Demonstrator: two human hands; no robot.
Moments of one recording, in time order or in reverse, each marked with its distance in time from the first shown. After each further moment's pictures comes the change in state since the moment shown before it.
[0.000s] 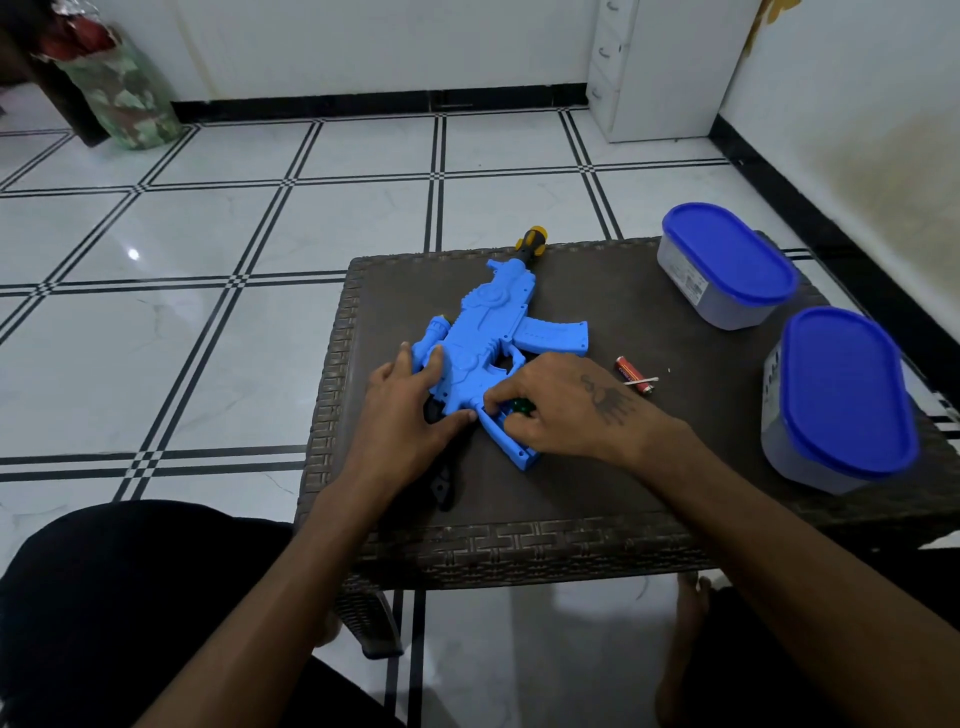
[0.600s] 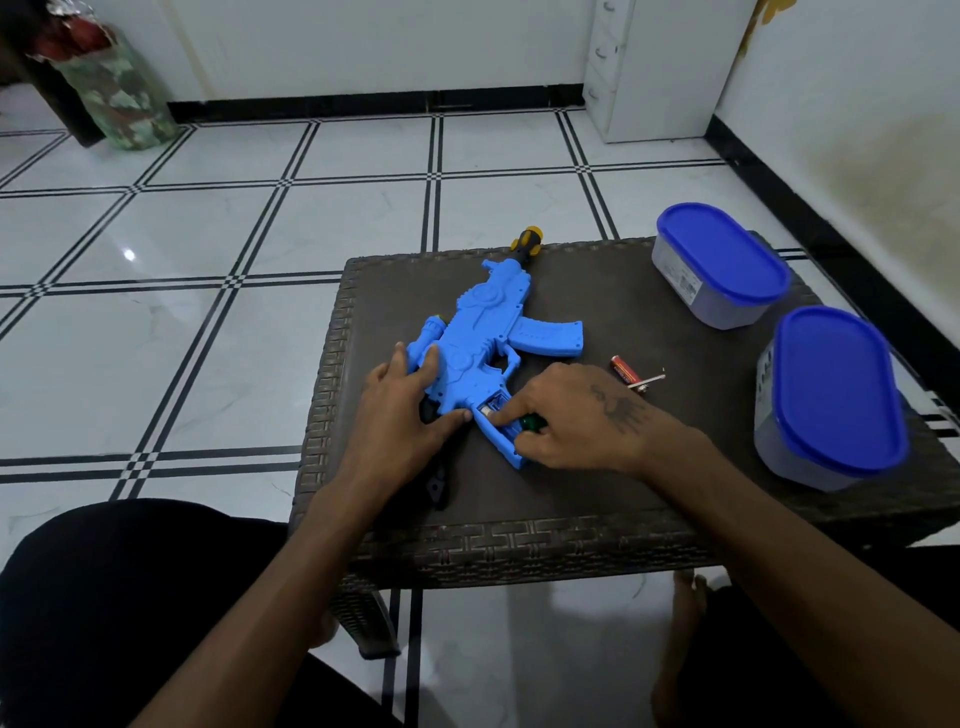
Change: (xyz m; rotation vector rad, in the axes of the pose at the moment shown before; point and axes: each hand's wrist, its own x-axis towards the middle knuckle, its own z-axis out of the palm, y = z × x) left_hand -0.002 0.003 -0.002 0.017 -0.001 -0.002; right_hand -0.014 0.001 -0.006 -0.048 -0.080 -0.007
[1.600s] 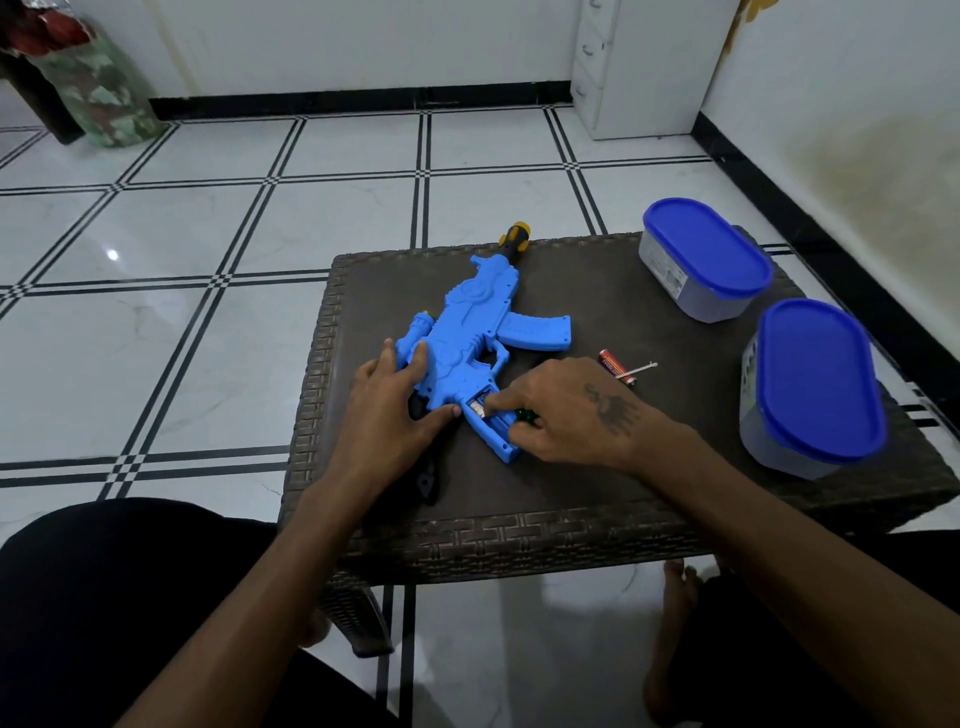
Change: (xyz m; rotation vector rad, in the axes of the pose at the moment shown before) left_hand 0.001 0.001 0.002 0.004 0.008 0.005; right_hand -0.003 0.008 0.009 -0.078 0.080 -0.021
